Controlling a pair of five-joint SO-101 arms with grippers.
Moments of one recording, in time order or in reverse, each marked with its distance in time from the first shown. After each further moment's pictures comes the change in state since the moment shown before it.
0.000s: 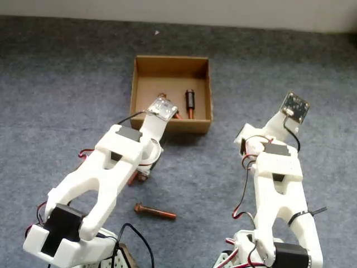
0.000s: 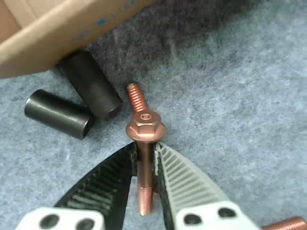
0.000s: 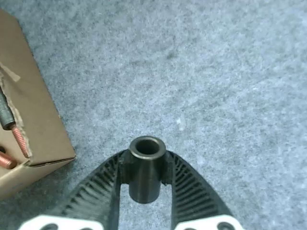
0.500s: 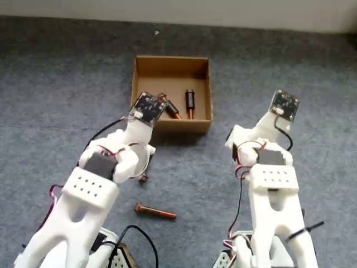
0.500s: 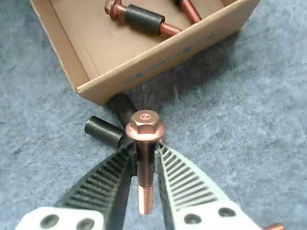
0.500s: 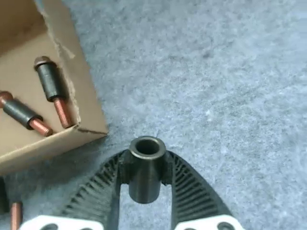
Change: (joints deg) left arm -0.1 -36.0 11.7 0.1 0.0; right arm -6.2 -13.0 3.3 5.9 3.3
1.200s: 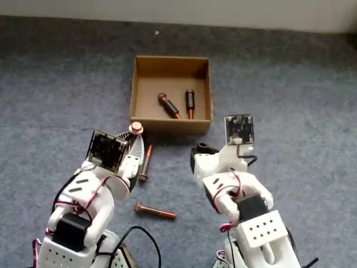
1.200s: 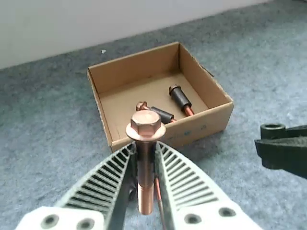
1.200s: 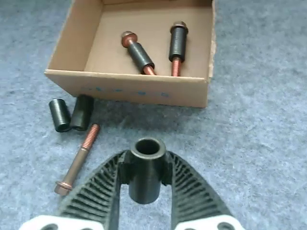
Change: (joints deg) left arm -0.1 -47.9 18.1 -2.4 5.4; right arm -21.1 -31.8 17.6 0.3 6.6
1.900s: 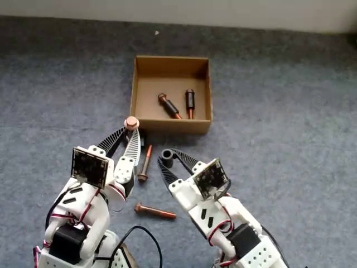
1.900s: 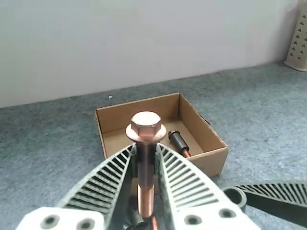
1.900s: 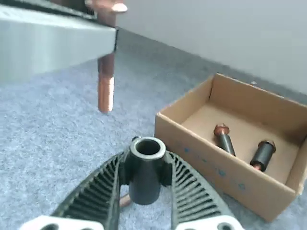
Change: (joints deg) left arm -0.1 -11.9 3.6 -3.4 3.0; right arm -15.8 -34.0 23.8 -17.4 19.5
